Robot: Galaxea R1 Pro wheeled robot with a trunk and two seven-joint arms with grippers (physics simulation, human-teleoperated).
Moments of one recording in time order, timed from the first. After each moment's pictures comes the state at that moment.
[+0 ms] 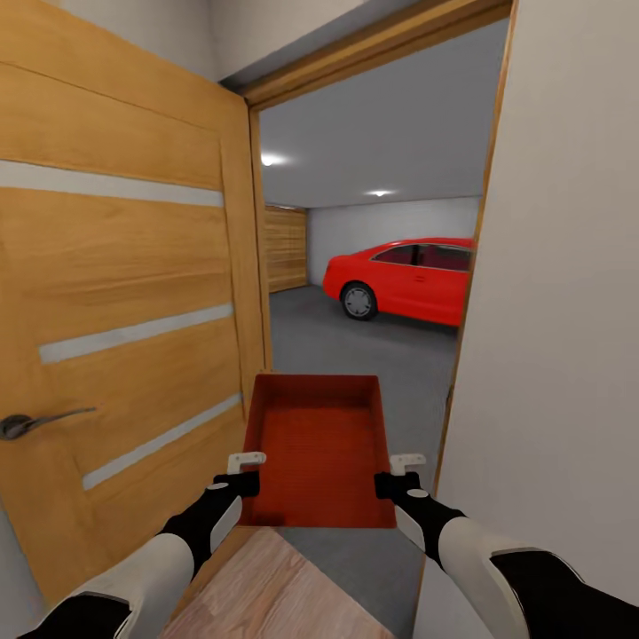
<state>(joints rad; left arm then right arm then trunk) -0.76 -0.09 -0.12 -0.32 0.18 0.13 0.18 -0.88 0.11 0.05 0.00 0.01 -0.13 -0.11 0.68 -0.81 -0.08</state>
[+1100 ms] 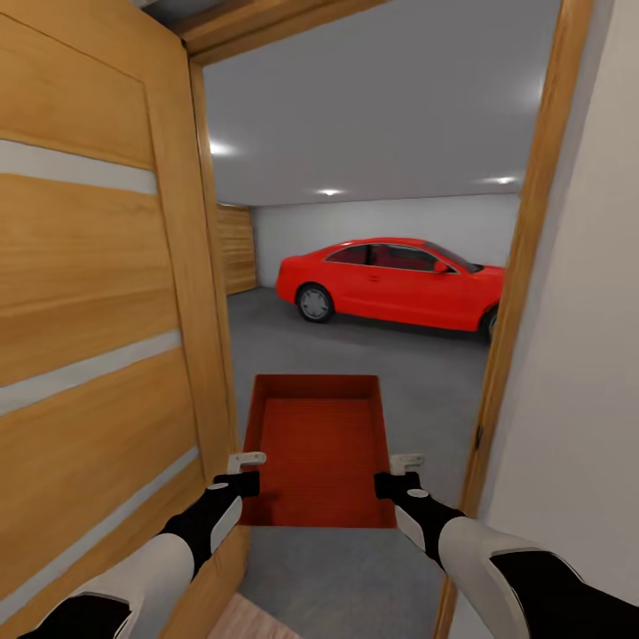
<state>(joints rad) -0.76 -0.09 -0.12 -0.32 0.18 0.12 0.18 -0.88 0.11 0.05 0.00 0.01 -0.13 -0.10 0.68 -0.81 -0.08</state>
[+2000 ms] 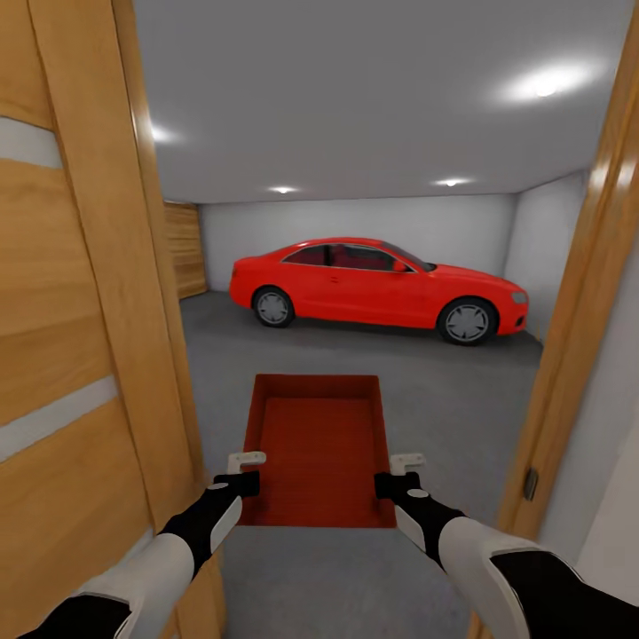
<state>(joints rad) -0.76 -0.09 -0.12 -0.32 0.18 0.12 0.18 -0.88 0.10 0.05 0.00 0.01 -0.14 -0.10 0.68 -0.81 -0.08</state>
